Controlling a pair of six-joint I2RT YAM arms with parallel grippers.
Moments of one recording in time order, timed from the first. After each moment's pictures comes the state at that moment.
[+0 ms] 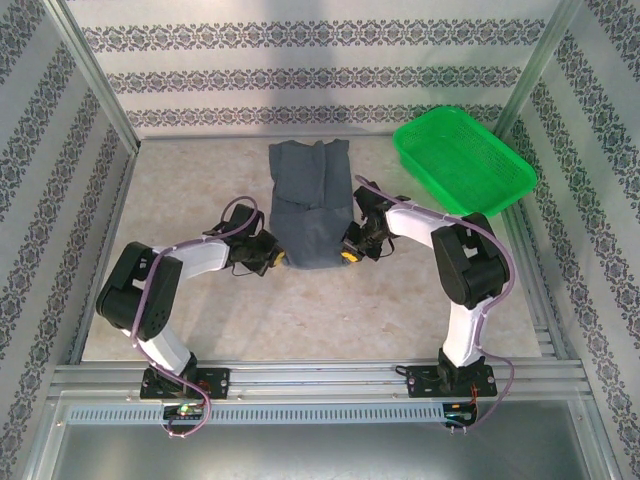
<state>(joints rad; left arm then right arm) -0.36 1.61 0.82 -0.19 0.34 -1.36 0.42 1.88 1.18 -0.63 -0.39 0.94</state>
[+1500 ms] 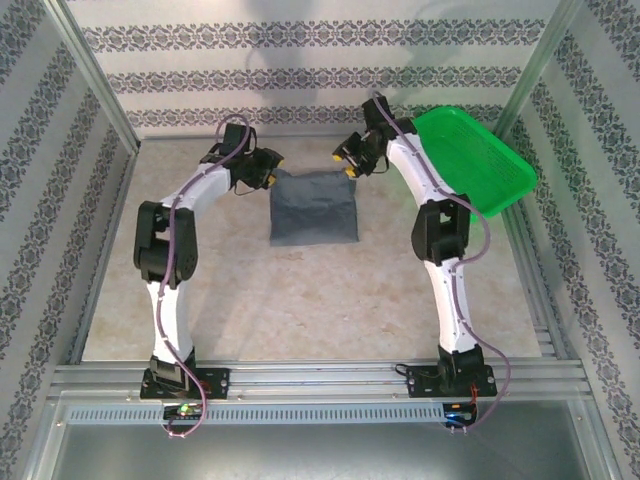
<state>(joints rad) -0.18 2.12 1.73 -0.41 0.35 -1.20 0.26 2.53 2.56 -1.05 -0.44 0.95</state>
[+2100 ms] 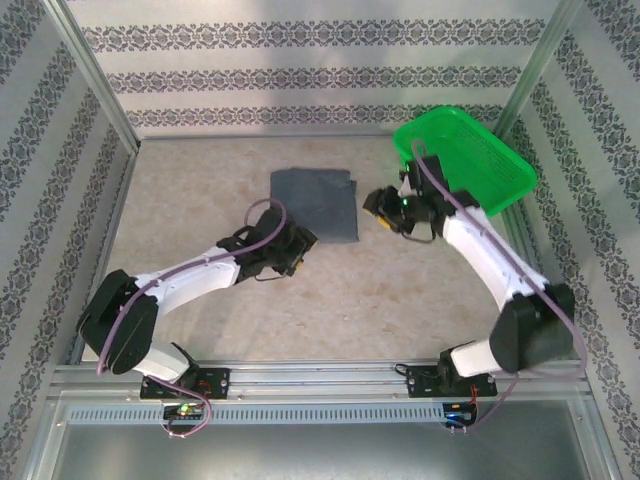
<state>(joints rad) -0.68 1.50 0.90 -0.20 0.07 -1.52 0.28 1.37 1.09 -0.60 -0.40 0.86</state>
